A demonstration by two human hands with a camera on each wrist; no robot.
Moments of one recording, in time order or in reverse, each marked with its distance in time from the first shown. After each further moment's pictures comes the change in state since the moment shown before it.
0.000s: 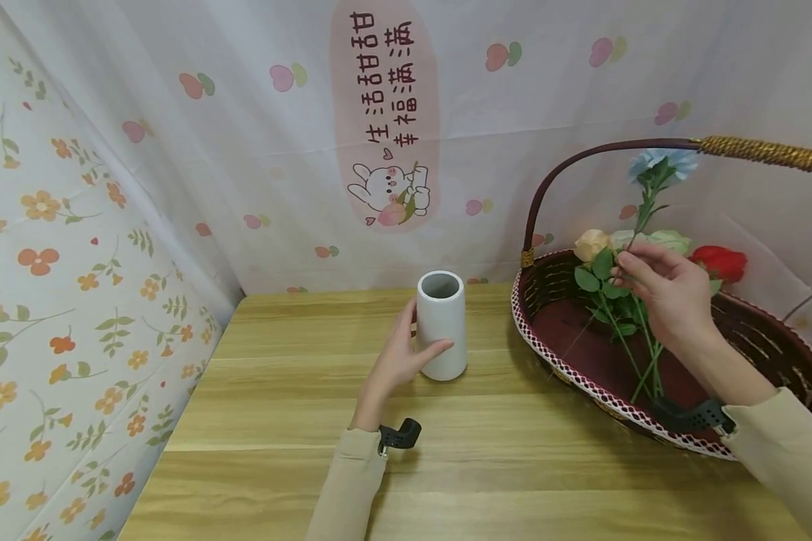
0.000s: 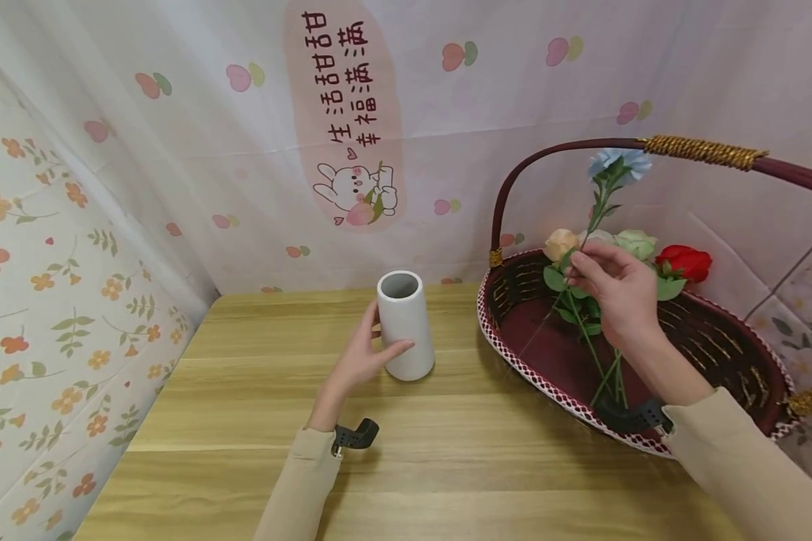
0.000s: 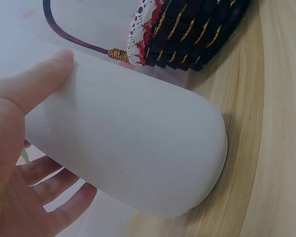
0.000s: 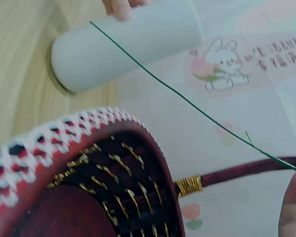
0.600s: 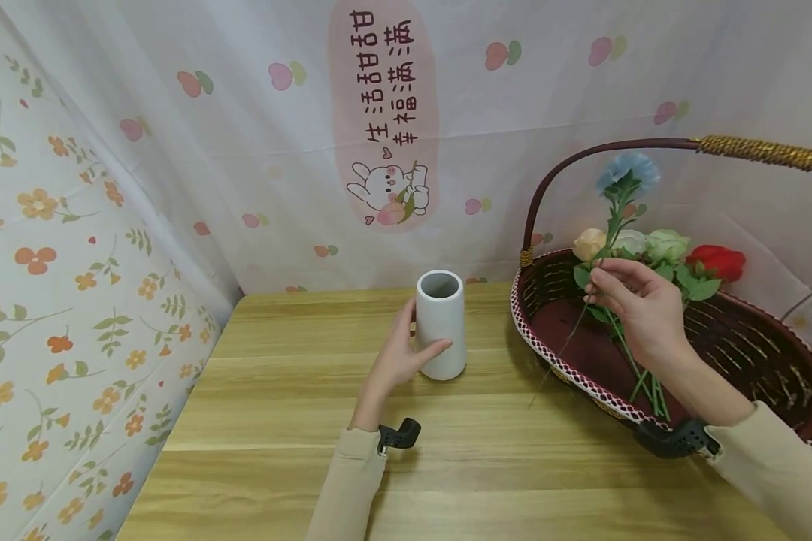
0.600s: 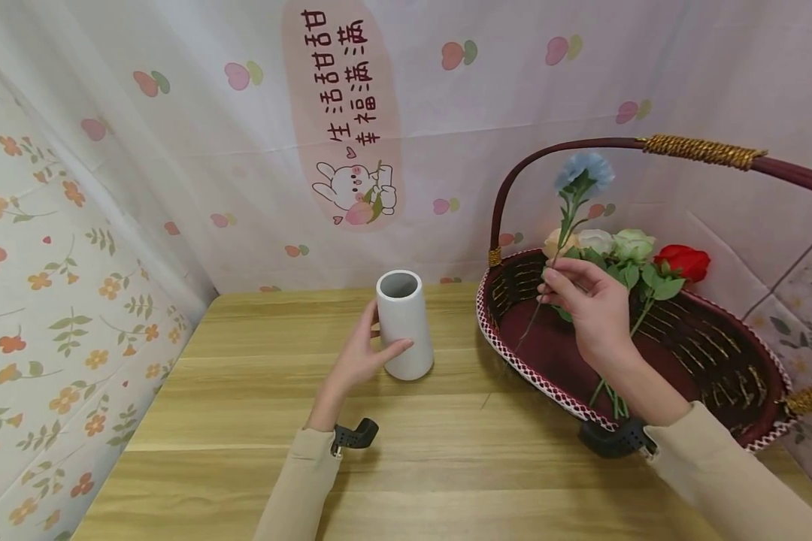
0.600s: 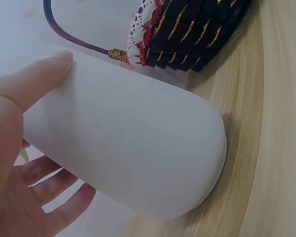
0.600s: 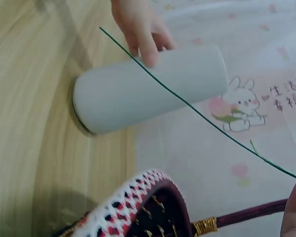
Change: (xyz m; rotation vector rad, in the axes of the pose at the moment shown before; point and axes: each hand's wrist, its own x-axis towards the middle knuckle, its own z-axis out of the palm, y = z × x) left_hand -0.001 0.001 0.000 -0.002 0.004 -0.002; right_hand -0.025 0.016 0.026 -0.071 -0.030 0.014
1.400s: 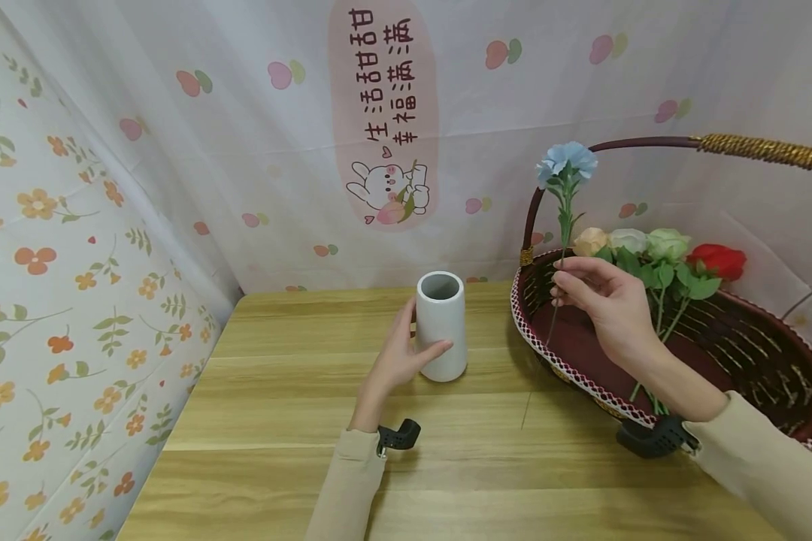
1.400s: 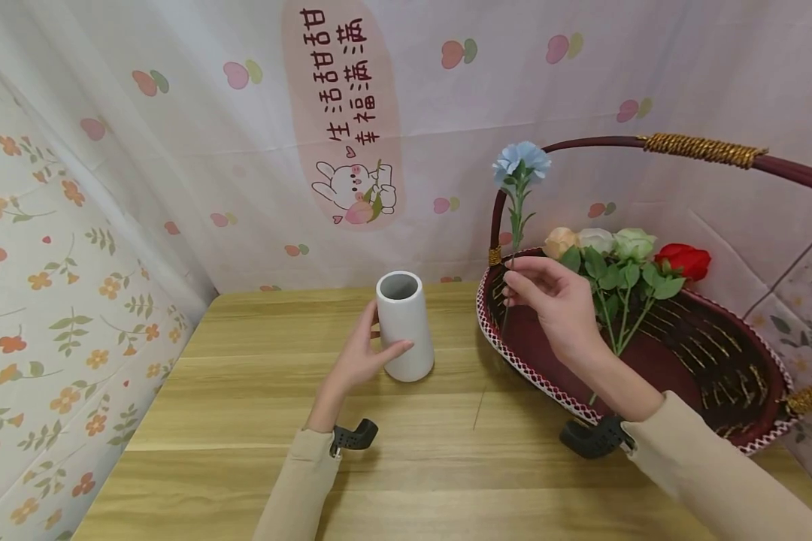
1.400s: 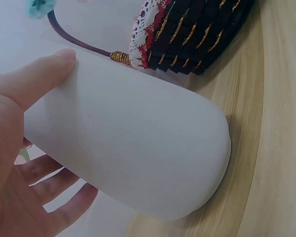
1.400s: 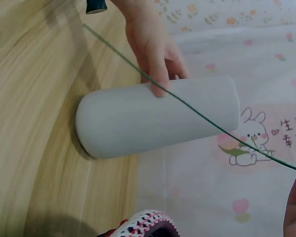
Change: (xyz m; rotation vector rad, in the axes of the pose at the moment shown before) left_hand -0.001 0.002 -0.001 0.002 -0.015 -0.010; right_hand 0.000 0.007 0.032 -0.195 -0.133 -0.034
